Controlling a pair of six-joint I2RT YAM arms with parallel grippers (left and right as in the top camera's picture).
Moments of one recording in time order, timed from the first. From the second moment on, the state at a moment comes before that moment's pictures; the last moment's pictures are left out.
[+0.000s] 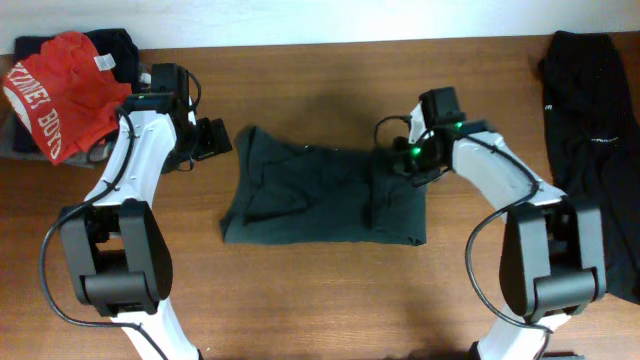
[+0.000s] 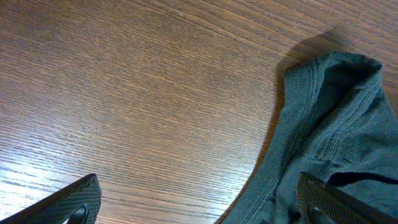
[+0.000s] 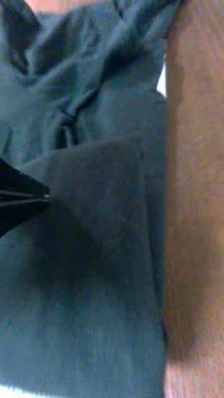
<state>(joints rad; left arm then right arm) 0.01 2.02 1.62 -0.93 0.00 -0.30 0.13 1.90 1.32 -0.67 -0.37 0.37</state>
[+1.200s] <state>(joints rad) 0.01 2.02 1.62 -0.92 0.00 -0.30 -0.09 2.08 1.05 -0.83 -1.15 -0.20</state>
